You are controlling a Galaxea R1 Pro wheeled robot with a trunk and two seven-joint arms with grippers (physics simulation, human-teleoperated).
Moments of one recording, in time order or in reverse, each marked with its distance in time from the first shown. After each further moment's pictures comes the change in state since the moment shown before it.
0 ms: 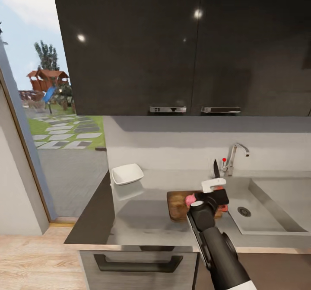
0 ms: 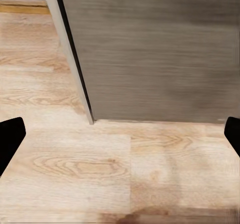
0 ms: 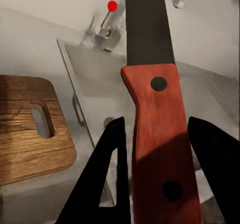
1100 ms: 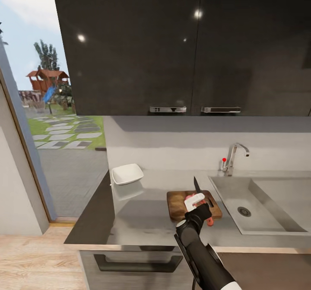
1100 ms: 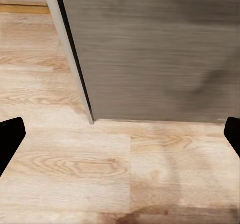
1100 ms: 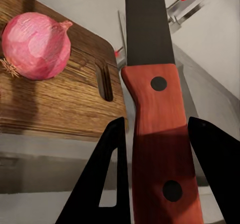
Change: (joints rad) left arm 0.000 0.000 0.000 0.002 0.000 0.000 0.000; right arm 0.000 0.000 0.122 0.333 0.041 -0.107 0.038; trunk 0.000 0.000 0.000
